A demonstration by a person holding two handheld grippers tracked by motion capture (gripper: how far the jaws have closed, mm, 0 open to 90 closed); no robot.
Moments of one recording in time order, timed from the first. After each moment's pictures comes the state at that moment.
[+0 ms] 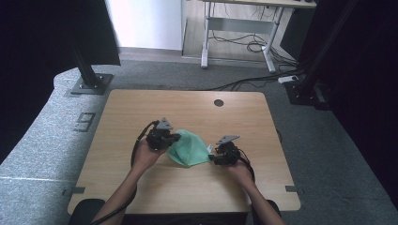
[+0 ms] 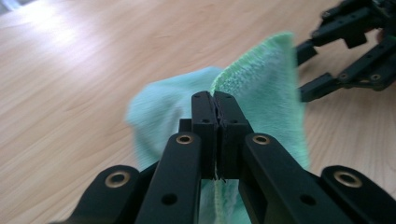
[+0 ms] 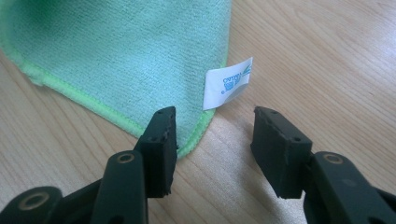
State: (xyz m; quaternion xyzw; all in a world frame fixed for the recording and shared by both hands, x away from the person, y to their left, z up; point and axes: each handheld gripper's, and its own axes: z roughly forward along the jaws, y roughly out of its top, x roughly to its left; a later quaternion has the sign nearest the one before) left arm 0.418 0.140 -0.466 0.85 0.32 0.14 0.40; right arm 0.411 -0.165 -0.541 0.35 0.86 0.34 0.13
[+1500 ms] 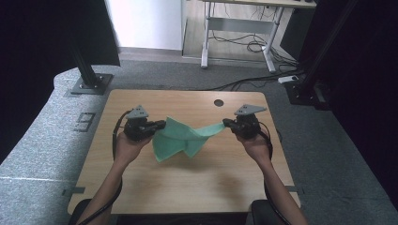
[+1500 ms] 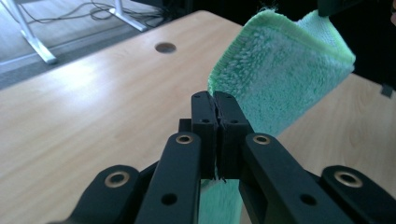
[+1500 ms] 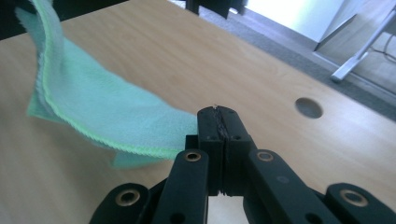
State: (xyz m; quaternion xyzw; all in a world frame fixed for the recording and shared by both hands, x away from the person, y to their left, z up) left arm 0.413 0.186 -0.401 0.80 0.33 0.15 0.49; right arm 0.418 -0.196 -0.387 0.32 0.81 0.43 0.22
